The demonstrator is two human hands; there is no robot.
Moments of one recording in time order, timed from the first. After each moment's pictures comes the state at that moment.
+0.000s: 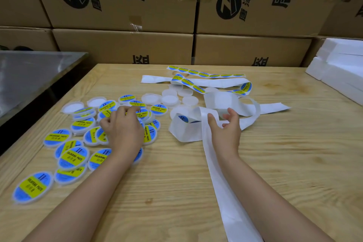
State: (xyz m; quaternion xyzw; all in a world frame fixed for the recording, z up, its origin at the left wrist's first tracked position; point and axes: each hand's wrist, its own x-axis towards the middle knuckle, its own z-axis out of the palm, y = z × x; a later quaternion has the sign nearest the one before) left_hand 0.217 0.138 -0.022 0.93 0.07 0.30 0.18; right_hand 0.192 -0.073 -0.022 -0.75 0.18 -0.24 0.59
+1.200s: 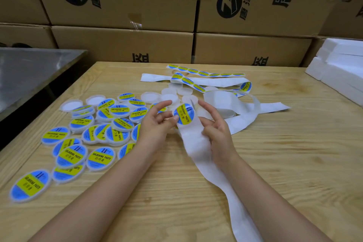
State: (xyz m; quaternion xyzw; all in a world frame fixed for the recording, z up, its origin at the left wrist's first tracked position) left_hand 0.198 0.082 -0.004 0.60 -0.04 0.04 0.79; right_hand 0.169 -0.067 -0.006 -0.62 -0.12 -0.07 0.77
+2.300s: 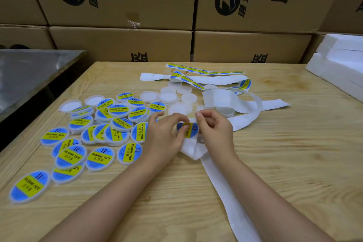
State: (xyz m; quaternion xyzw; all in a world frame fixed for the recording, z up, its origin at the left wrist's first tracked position) left_hand 0.183 0.073 -0.012 0.83 -0.24 0.33 0.38; right_hand 0.176 -0.059 -0.011 -0.74 0.03 -0.22 0.64
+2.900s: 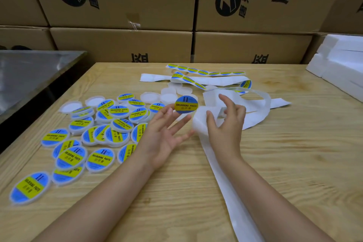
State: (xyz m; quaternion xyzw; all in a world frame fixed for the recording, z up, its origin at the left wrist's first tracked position) left_hand 0.182 0.078 0.004 0.37 -0.07 -0.15 0.92; right_hand 0.180 -0.068 -0.007 -0.79 0.06 -0.37 0.49
